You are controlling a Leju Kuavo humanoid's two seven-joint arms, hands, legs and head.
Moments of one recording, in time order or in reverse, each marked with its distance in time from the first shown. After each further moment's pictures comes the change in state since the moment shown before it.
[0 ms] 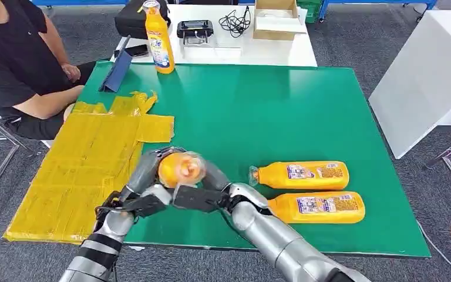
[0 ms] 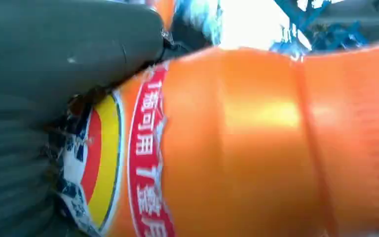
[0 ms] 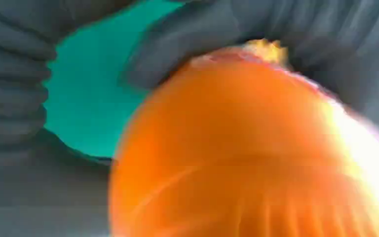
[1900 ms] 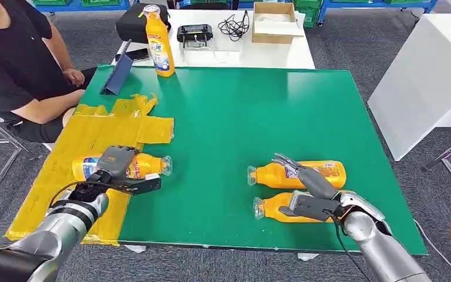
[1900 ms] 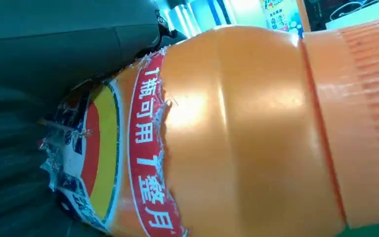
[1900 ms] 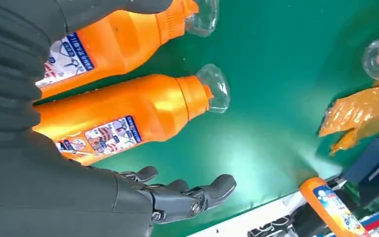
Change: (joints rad) left arm -0.356 0.241 -0.079 0.820 -0.581 0.215 0.410; right arm 0.238 -0.581 -0.257 -0.491 0.035 0.260 -0.059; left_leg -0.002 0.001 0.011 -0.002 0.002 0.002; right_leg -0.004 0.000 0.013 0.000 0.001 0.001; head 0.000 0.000
